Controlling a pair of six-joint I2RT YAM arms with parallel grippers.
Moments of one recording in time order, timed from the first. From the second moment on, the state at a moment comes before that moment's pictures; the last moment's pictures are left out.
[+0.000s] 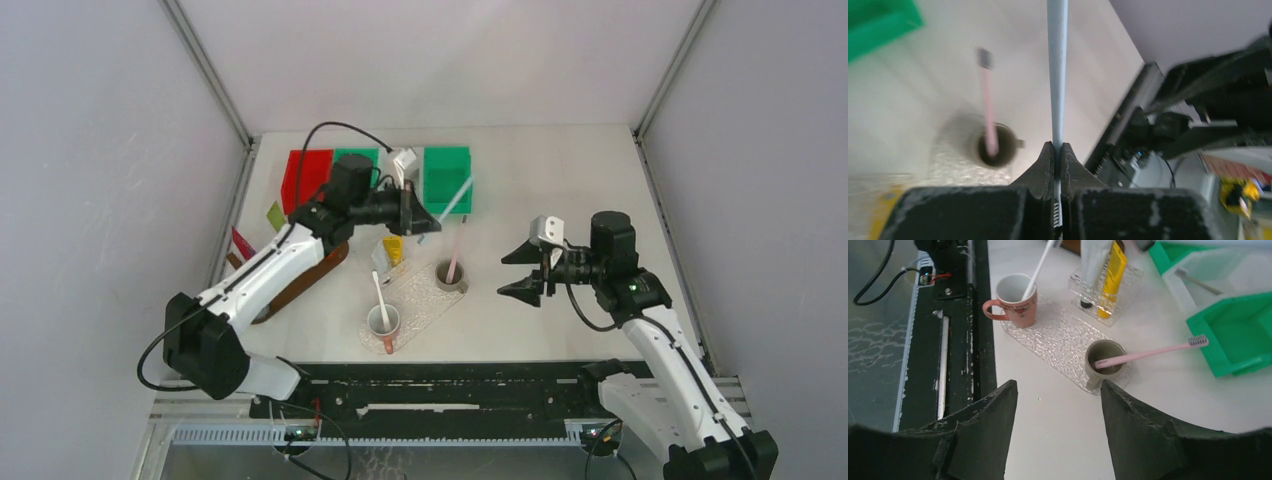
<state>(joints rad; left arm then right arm) -0.49 1.42 1.23 -0.31 0.59 -0.40 0.23 0.84 0.74 -0.43 -1.05 -0.44</state>
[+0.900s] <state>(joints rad) -0.92 1.39 1.17 -0.59 0.46 -0.36 0.18 0.80 0.72 -0.79 -1.31 -1.18</state>
